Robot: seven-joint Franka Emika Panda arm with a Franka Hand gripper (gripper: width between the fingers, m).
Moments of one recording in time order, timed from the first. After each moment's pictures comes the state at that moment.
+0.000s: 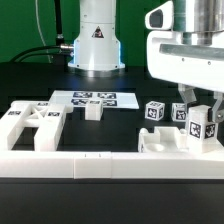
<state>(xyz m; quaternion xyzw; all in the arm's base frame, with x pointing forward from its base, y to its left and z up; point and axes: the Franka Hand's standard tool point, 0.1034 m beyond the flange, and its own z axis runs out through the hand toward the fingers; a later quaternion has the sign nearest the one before) 0.648 0.119 0.077 -0.82 0.57 0.01 0.07</state>
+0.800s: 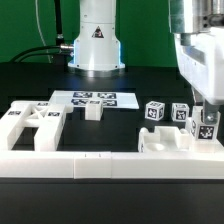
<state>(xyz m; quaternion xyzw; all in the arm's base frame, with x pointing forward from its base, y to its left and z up) 0.648 0.116 0.077 -0.63 0.77 0.02 0.08</state>
